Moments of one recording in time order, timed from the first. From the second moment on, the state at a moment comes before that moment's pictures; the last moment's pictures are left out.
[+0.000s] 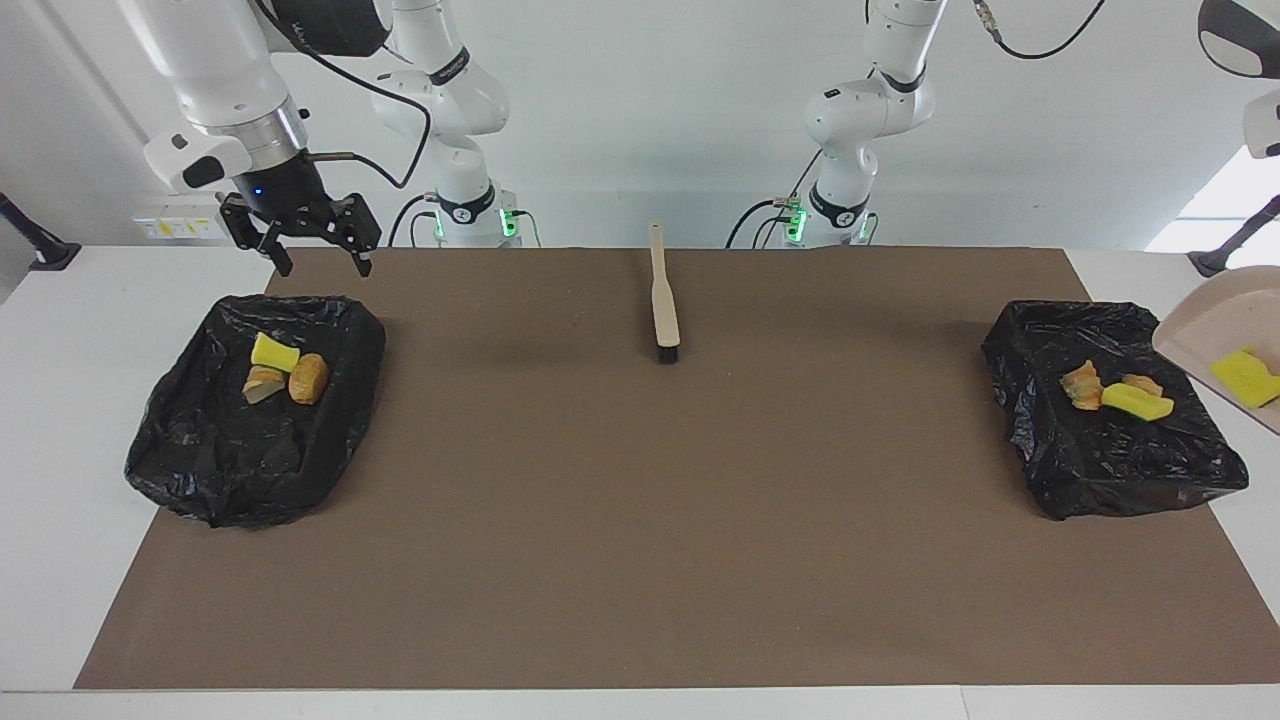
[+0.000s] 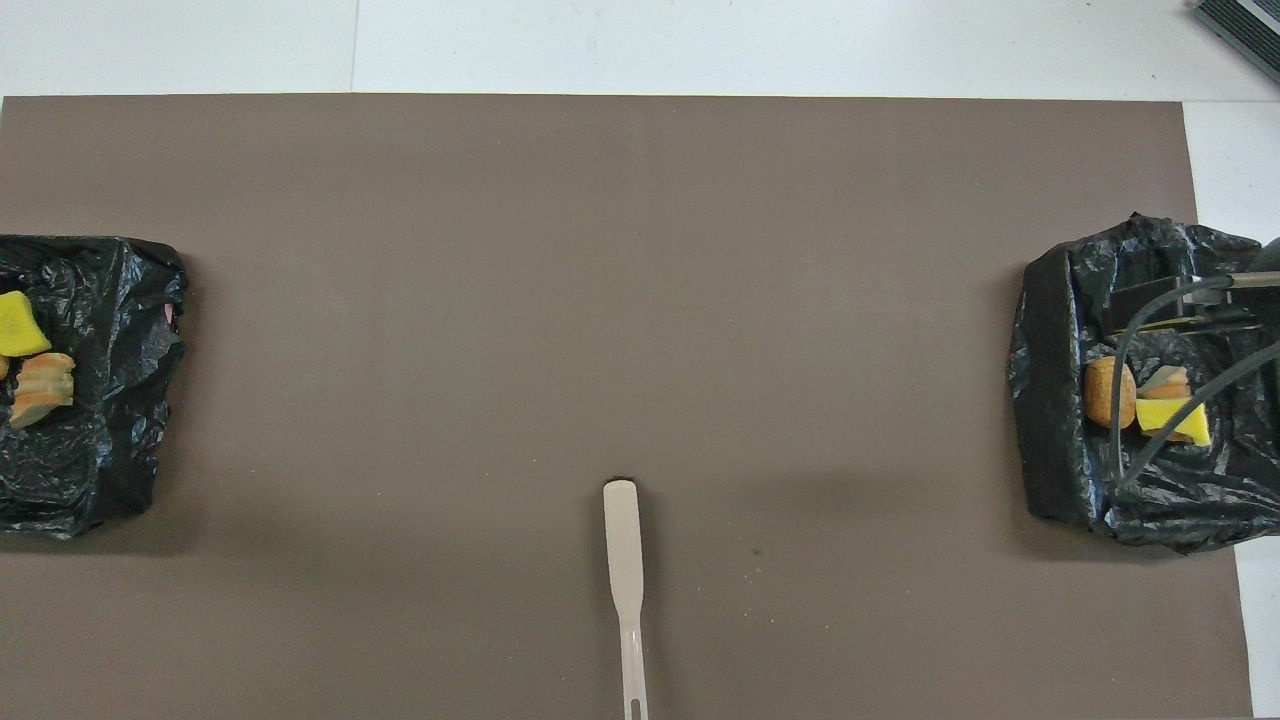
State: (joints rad) left arm 0.22 0.05 0.02 -1.47 0.76 1.79 1.40; right arm -0.09 -0.02 0.07 -1.59 -0.01 1.62 0.01
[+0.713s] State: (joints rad) left arm 0.22 0.02 0.01 -1.46 0.76 1.78 1.40; right arm -0.09 -0.02 0.07 -1.59 -0.01 1.62 0.01
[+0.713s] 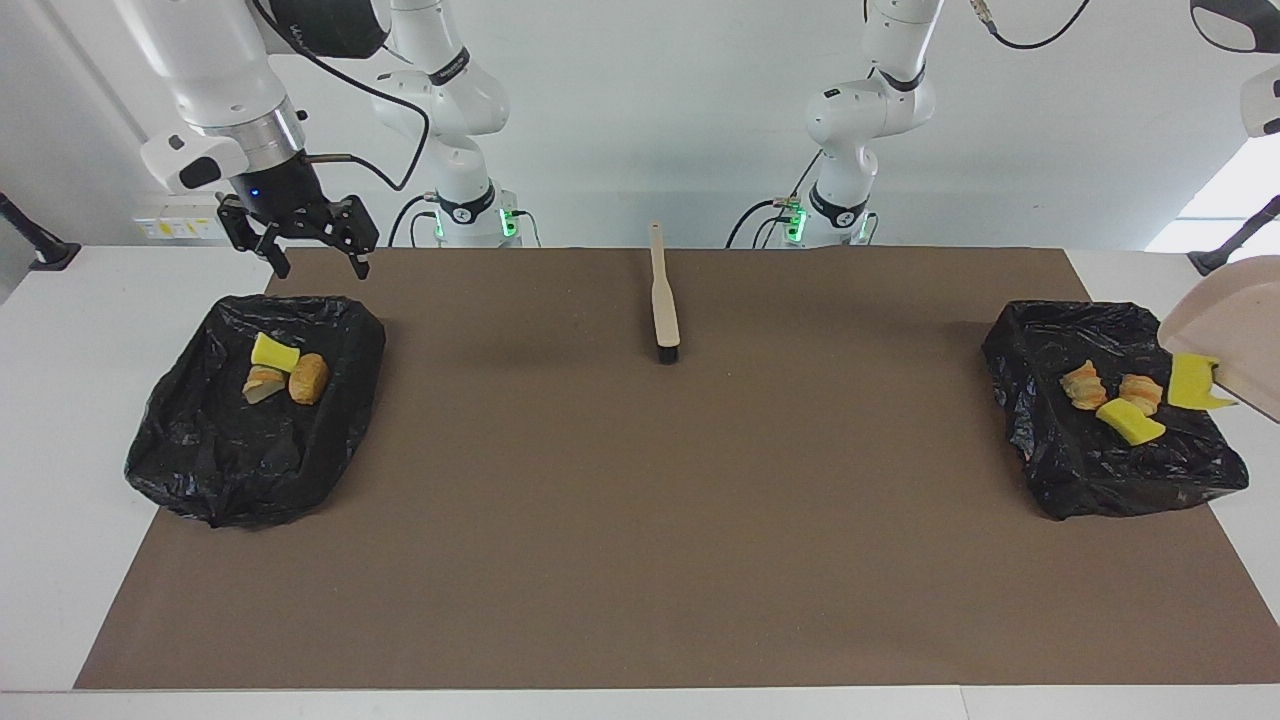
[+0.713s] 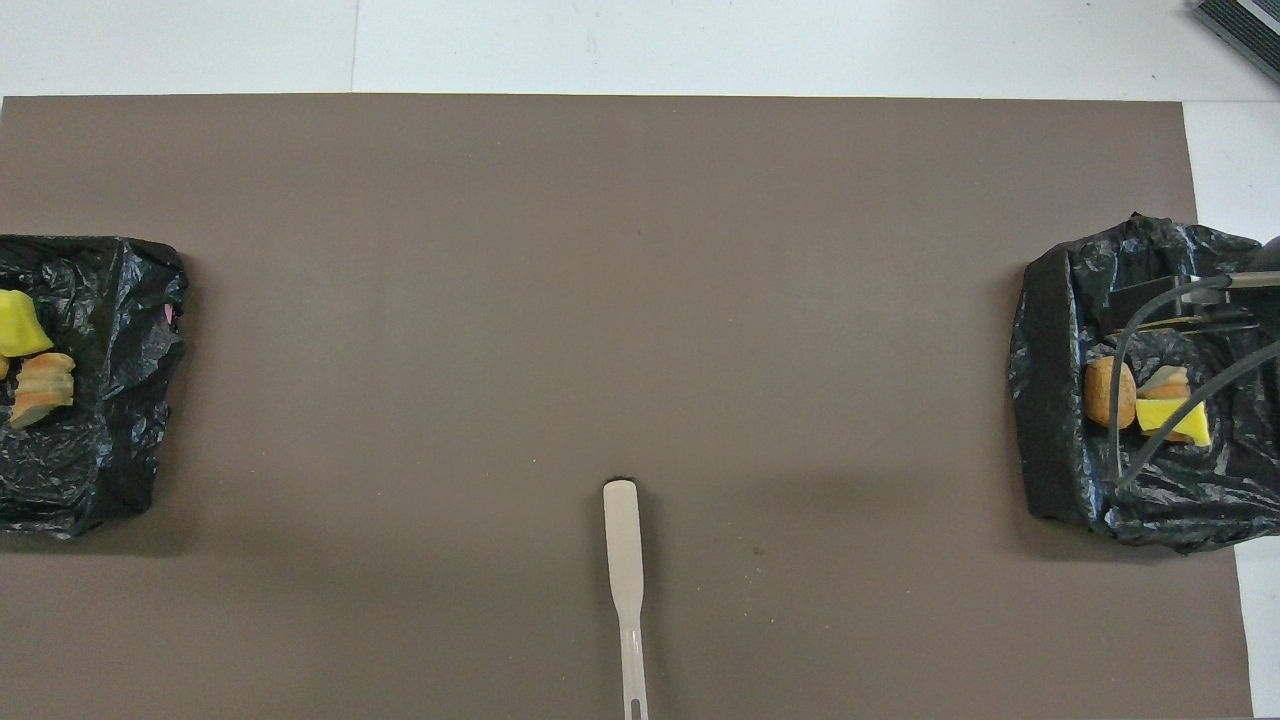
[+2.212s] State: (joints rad) left arm 0.07 -0.08 -0.02 -1.60 0.33 1.56 0.94; right arm -0.09 -0.02 0.07 -1.59 -0.01 1.60 0.01
